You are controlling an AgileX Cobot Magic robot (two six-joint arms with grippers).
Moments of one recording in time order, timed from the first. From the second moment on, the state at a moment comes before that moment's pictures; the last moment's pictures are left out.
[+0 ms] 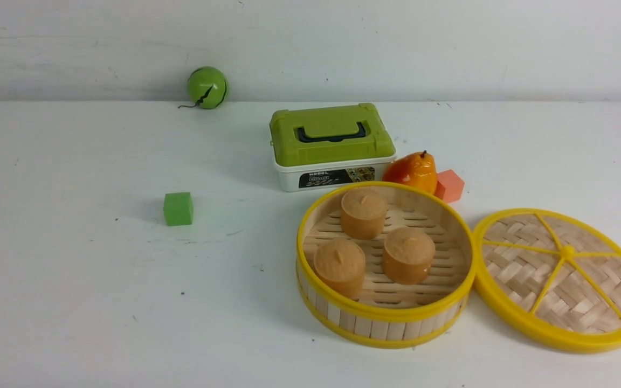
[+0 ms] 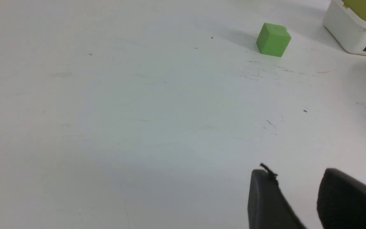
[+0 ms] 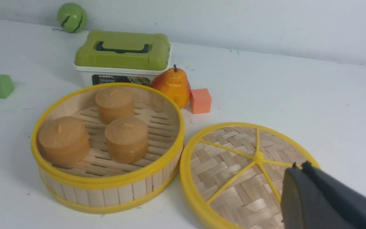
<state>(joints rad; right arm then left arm) 0.01 0.30 -0.47 0.30 0.50 -0.27 0.02 -0.01 0.03 -0.03 0.35 -0.20</state>
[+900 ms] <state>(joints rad) -0.10 -0.01 0.03 -0.01 0.33 0.14 0.02 -0.01 0.03 -0.03 0.35 -0.20</state>
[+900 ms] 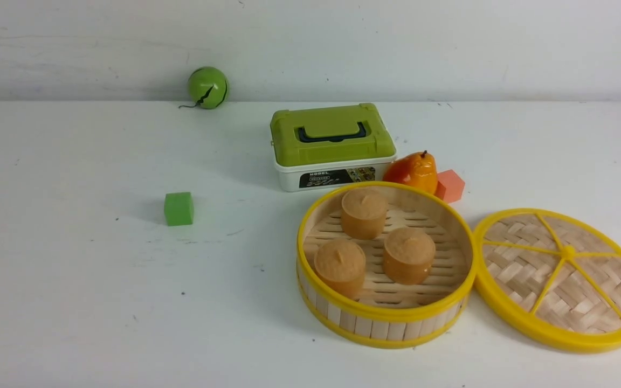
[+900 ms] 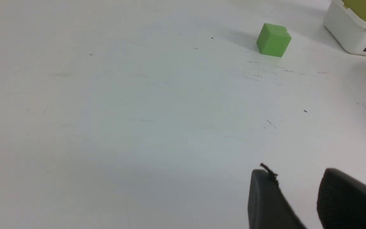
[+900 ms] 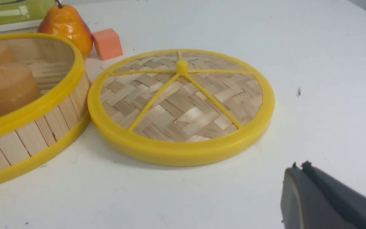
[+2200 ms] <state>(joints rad) -0.05 -0.01 0.02 -0.01 0.39 0.15 0.02 -0.01 0.03 -0.03 0.35 -0.20</state>
